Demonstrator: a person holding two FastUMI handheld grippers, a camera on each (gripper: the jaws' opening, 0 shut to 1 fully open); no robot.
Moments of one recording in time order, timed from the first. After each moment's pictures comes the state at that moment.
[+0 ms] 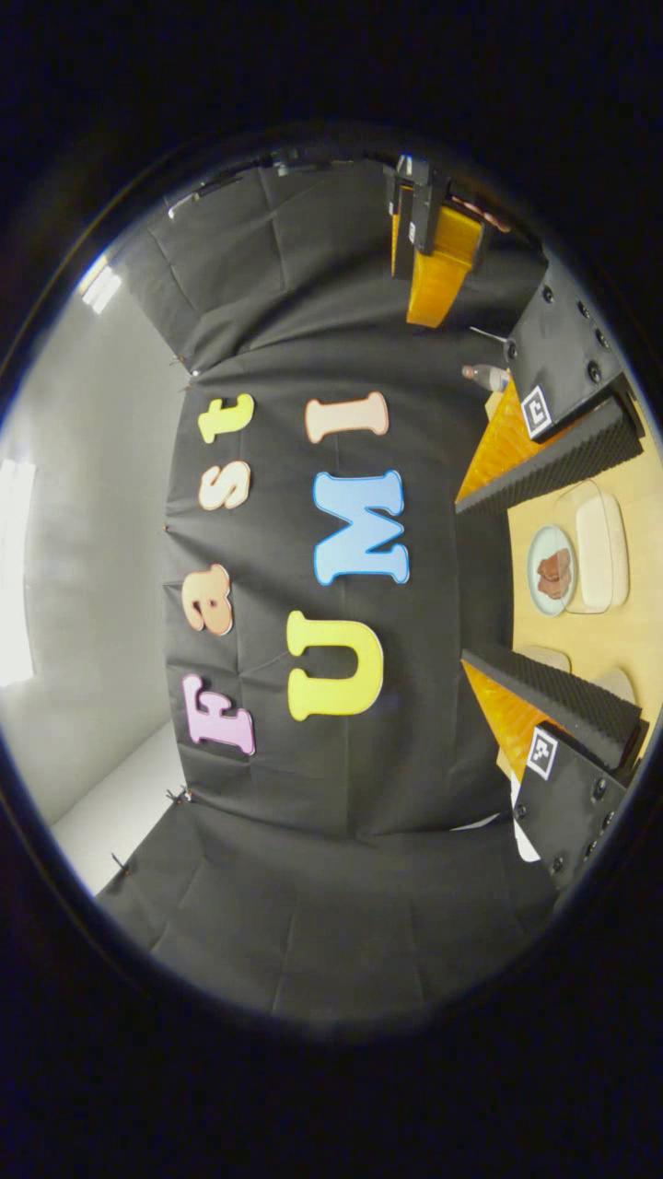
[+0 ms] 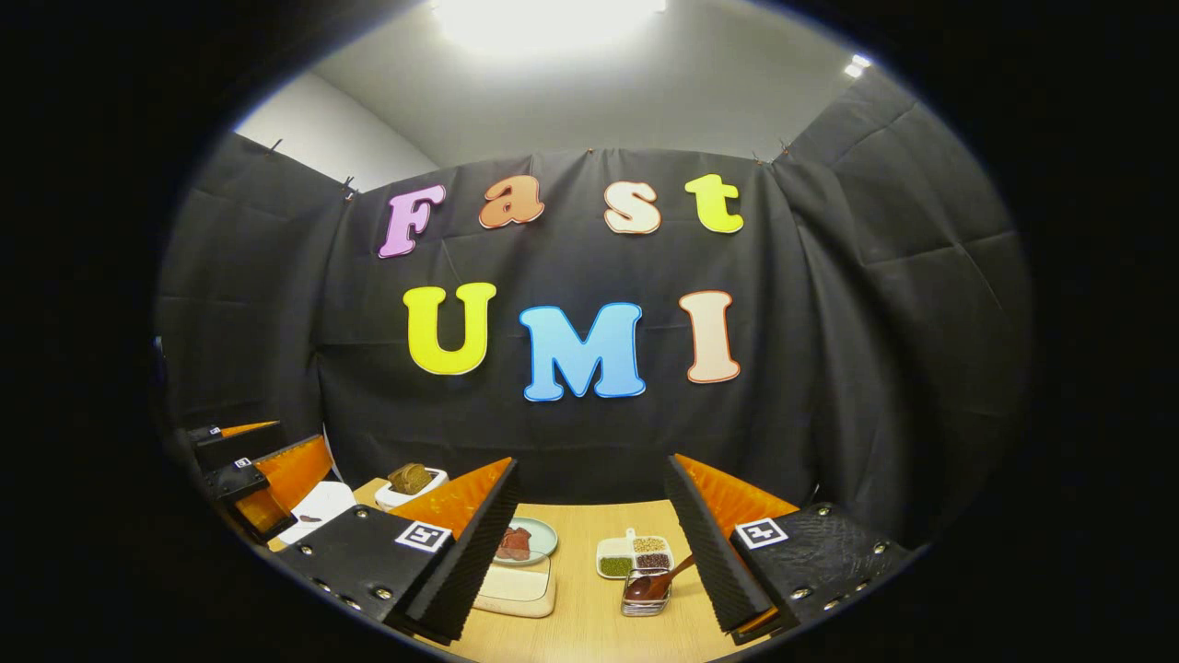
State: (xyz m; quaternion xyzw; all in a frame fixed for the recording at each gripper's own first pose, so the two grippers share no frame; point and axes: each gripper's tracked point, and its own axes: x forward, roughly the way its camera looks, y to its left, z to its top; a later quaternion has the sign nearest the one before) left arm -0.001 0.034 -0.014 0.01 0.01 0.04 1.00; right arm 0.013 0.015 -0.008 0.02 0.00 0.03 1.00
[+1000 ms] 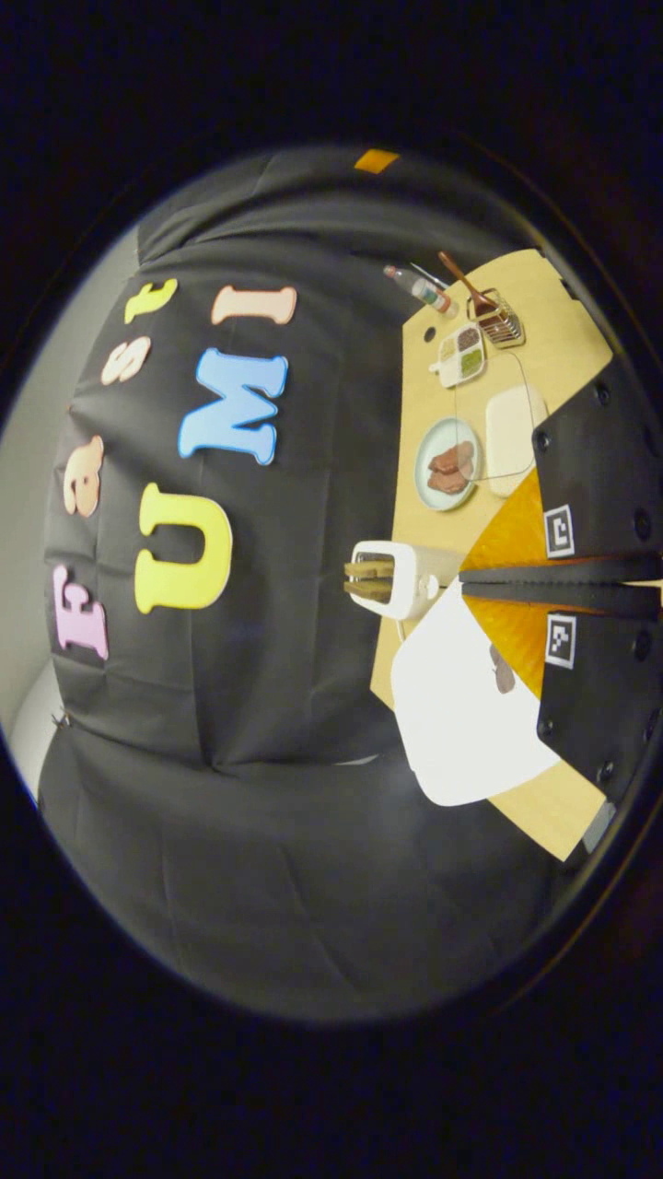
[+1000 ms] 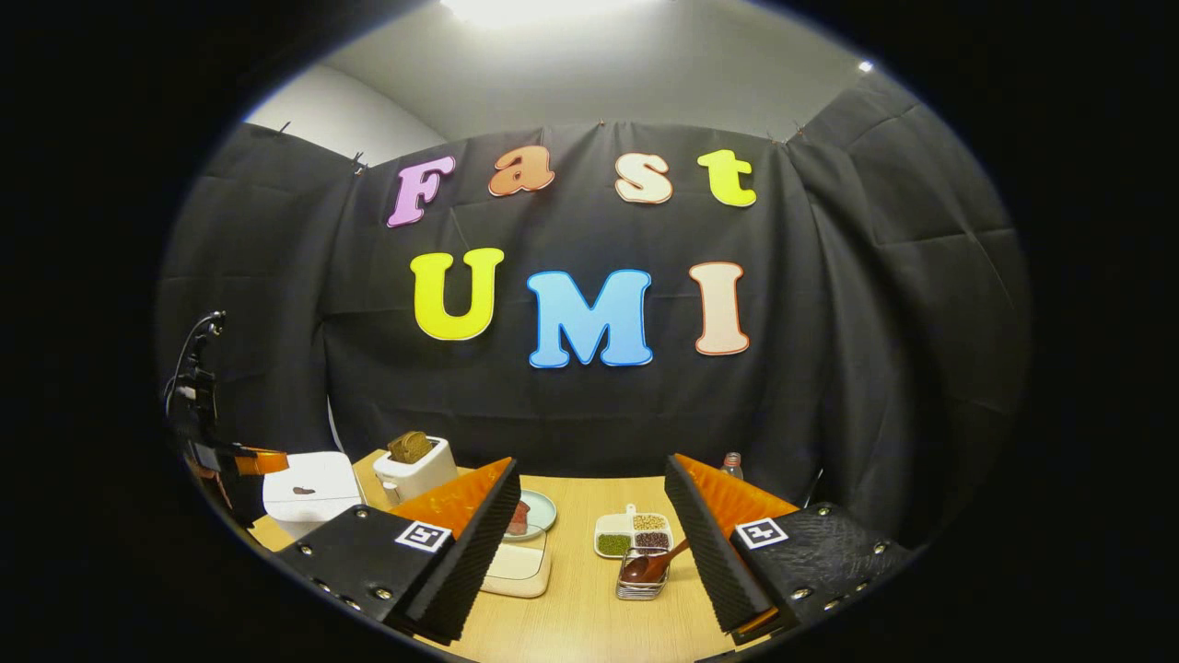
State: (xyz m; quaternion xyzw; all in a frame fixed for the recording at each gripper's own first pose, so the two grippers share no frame) left arm 0.008 0.248 -0.183 -0.08 0.23 0.13 0.96; right arm 0.017 0.014 -0.046 0.00 0.04 0.05 1.00
